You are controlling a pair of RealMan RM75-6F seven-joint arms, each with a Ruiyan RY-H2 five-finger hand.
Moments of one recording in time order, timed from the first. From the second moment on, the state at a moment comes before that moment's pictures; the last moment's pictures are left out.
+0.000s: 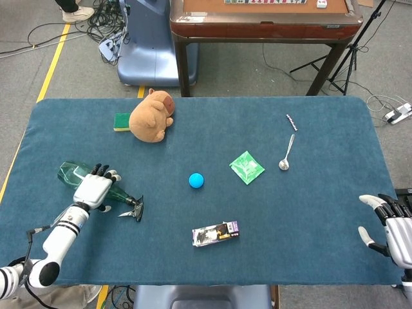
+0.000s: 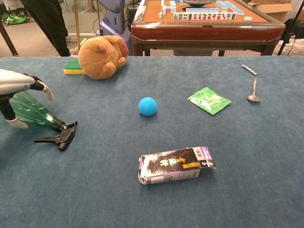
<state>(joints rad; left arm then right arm) -0.74 -1.28 -0.03 -1.55 0.91 0.89 0.55 0.00 -0.99 0.02 -1.69 -1.56 1.53 0.09</state>
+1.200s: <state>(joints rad) -0.78 -1.35 -0.03 -1.45 0.78 0.89 0.62 -0.01 -0.99 0.02 -1.68 -1.56 1.54 0.09</state>
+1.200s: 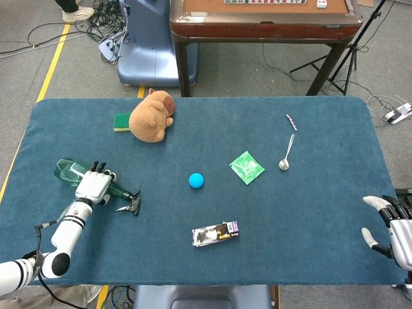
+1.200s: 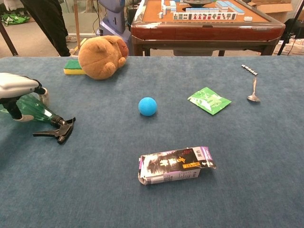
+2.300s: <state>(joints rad) -0.58 -1.33 -0.33 -1.46 1.16 0.93 -0.74 0.00 -1.00 0.02 -1.68 -1.55 1.53 0.10</state>
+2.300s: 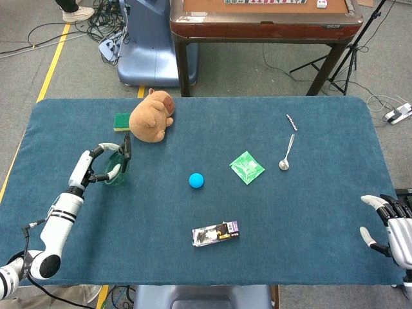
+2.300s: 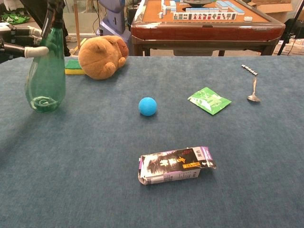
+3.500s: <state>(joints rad) -0.49 -1.38 -0.28 -1.39 1.28 0.99 -0.91 -0.01 -0.99 0.02 -1.68 -1.56 1.54 0.10</state>
